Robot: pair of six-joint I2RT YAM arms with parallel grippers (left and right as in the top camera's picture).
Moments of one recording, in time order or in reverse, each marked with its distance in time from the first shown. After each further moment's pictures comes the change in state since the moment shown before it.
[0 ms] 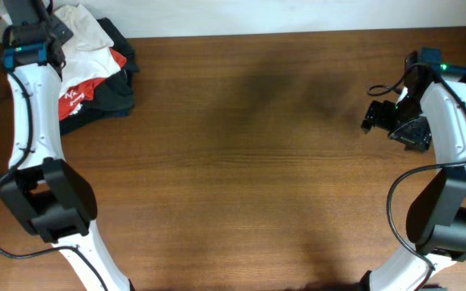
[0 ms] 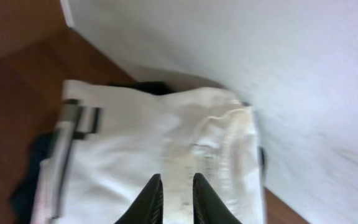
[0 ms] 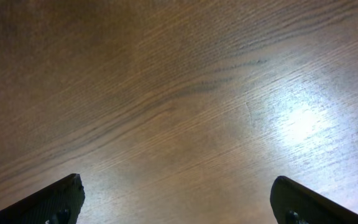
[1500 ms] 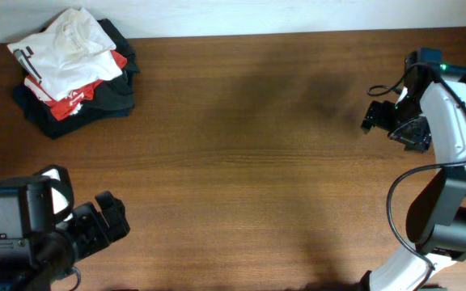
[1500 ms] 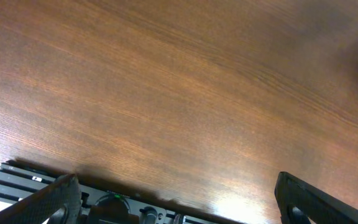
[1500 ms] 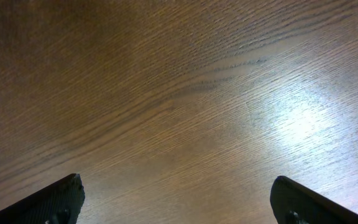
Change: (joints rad) left arm -0.209 -1.189 -0.504 -1.146 0.273 0.031; right arm 0.000 0.000 0.000 0.001 0.000 0.000
